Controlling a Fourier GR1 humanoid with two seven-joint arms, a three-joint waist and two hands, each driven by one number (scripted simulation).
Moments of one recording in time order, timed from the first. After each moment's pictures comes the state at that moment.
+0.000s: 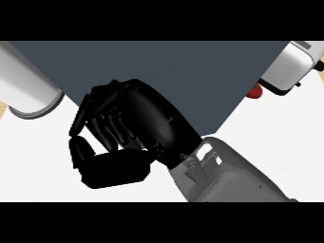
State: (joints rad) left arm 0.67 0.78 0.18 -2.14 1.04 -0.11 -0.45; right arm -0.83 0.00 0.52 -1.69 -0.01 -0.14 0.58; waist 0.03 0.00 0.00
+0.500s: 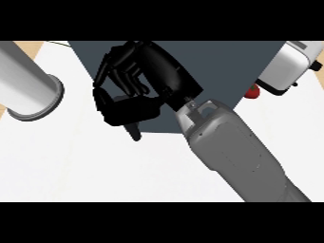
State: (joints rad) left arm 0.59 0.73 0.10 -2.18 0.98 -0.06 -0.34; right arm -0.93 -0.01 0.36 -1.42 -0.03 -0.03 0.37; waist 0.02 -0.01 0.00
